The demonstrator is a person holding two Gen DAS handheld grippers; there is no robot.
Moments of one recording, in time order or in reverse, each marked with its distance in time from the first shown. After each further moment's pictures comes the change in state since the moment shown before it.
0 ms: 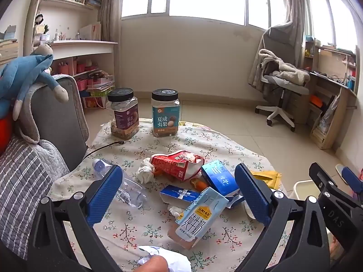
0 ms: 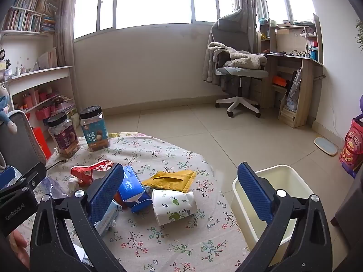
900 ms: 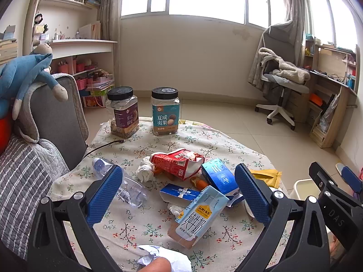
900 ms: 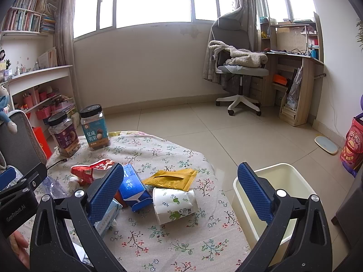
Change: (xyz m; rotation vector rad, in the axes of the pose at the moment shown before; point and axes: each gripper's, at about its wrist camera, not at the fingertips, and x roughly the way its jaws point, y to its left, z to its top) left arm 0.001 0.000 -0.002 0.001 0.008 -0.005; right arm 0.000 0.000 0.000 0.002 0.005 0.002
